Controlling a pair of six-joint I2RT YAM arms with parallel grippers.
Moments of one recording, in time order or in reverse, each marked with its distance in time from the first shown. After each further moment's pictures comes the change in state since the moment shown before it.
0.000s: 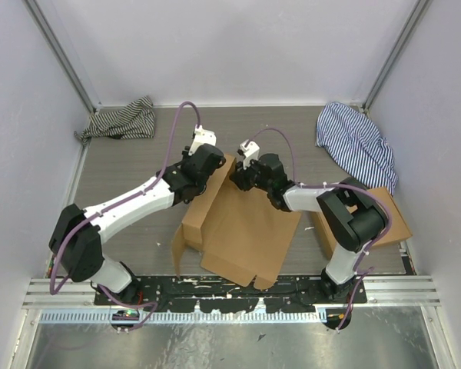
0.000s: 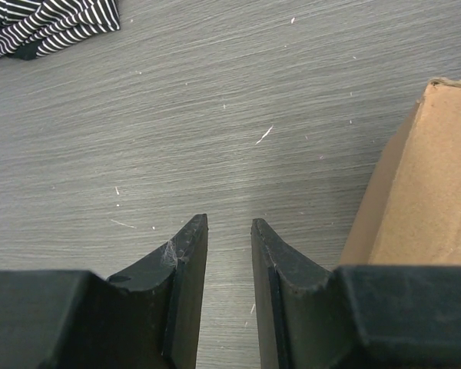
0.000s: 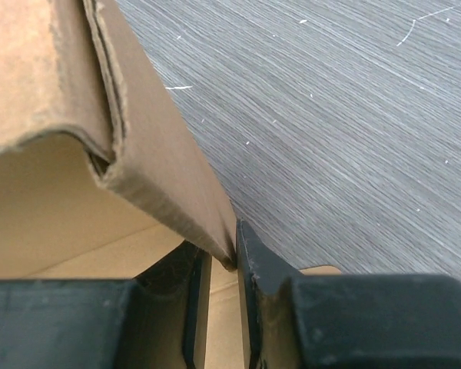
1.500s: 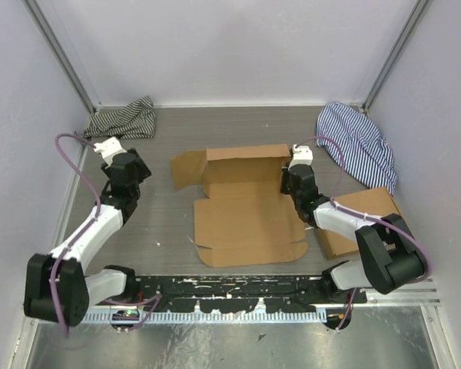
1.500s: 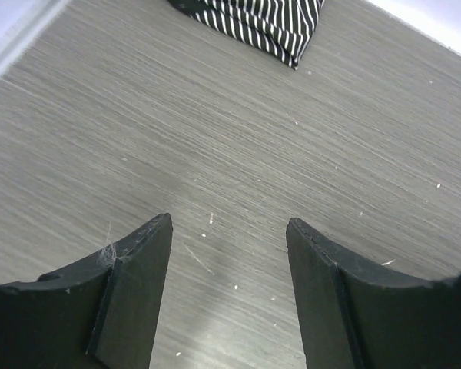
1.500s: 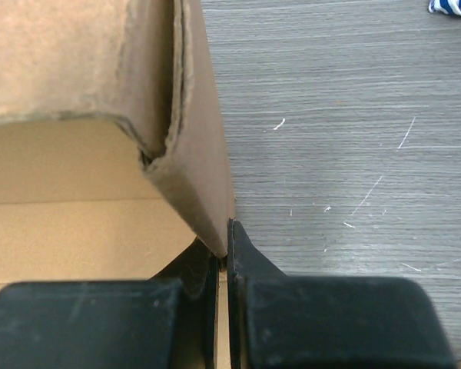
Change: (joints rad) left arm 0.582 -0.408 -0.535 0.494 0.210 -0.186; right arm -0.145 -0.359 -0.237 -0.232 0.549 0.193
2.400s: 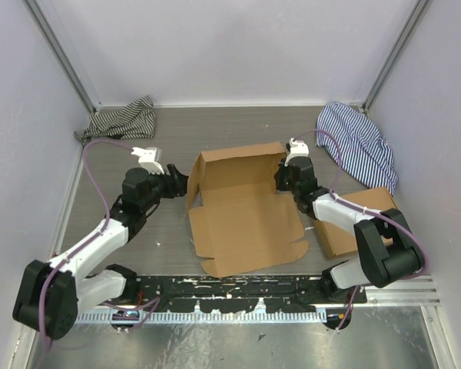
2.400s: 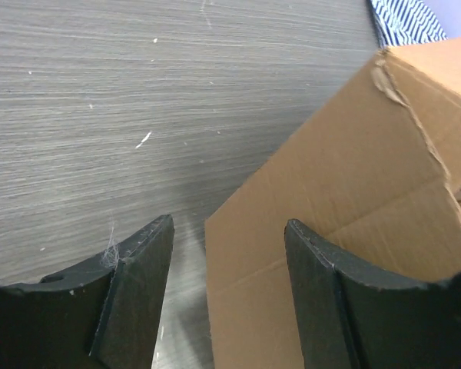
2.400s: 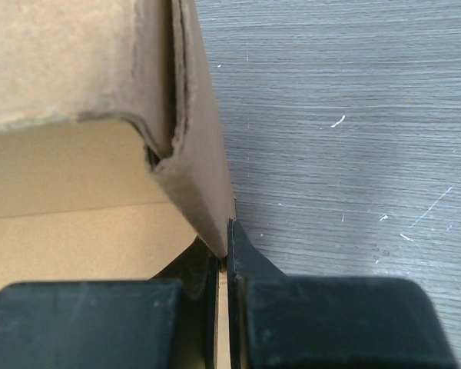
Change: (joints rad) left arm -0.133 0.003 -0.129 0.241 0.663 -0.016; right arm -0.039 0.027 0.081 -0.106 -0.185 0.048
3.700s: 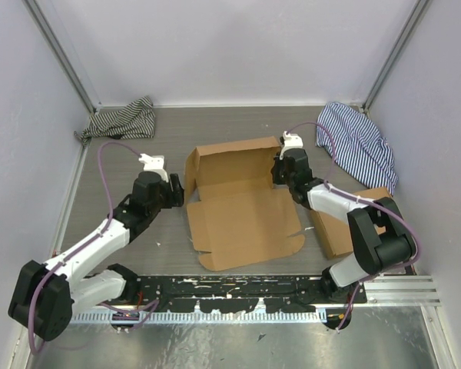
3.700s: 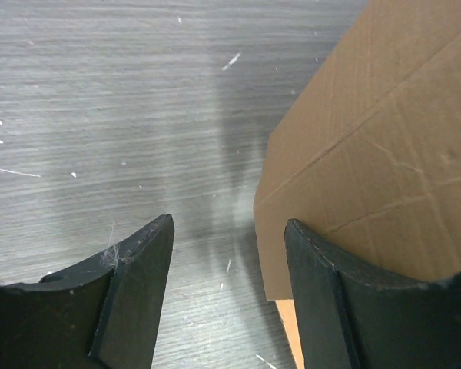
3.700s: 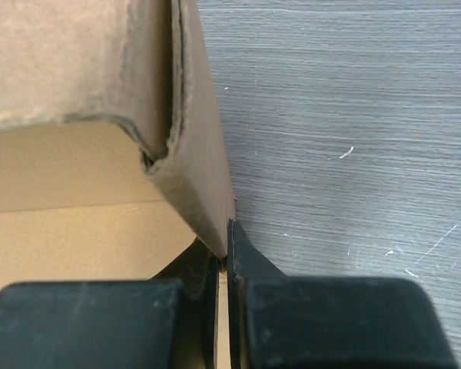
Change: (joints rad) left arm -0.127 -0.077 0.004 -0.311 -0.274 0.084; right arm -0.002 0.096 0.110 -0.037 -0.004 -0.035
